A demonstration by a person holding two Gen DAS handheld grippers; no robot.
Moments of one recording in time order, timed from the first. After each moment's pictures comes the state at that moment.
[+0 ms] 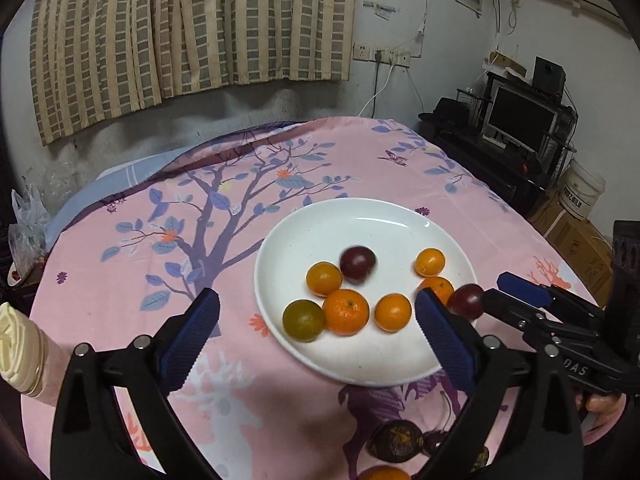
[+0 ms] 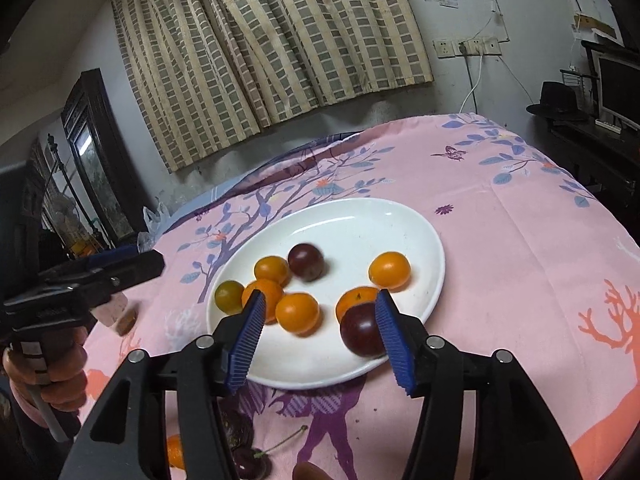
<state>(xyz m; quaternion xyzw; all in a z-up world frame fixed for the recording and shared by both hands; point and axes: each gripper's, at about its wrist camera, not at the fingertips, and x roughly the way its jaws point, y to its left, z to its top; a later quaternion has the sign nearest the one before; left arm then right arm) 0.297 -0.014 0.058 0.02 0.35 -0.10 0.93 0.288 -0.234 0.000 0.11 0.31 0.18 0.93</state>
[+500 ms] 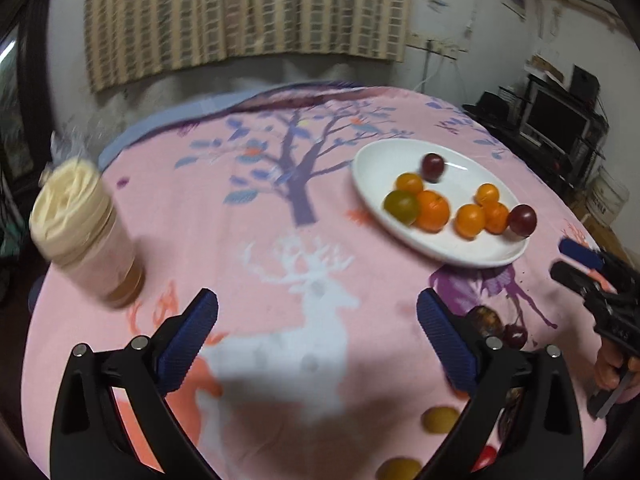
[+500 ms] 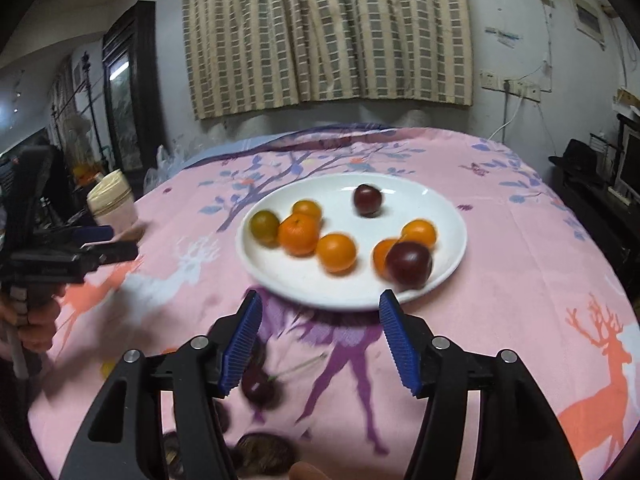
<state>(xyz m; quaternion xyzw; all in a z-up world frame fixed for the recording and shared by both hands) 0.215 0.082 0.003 -0.03 0.39 -0.02 0.92 0.219 -0.196 -0.011 -0.02 0.30 0.22 0.93</state>
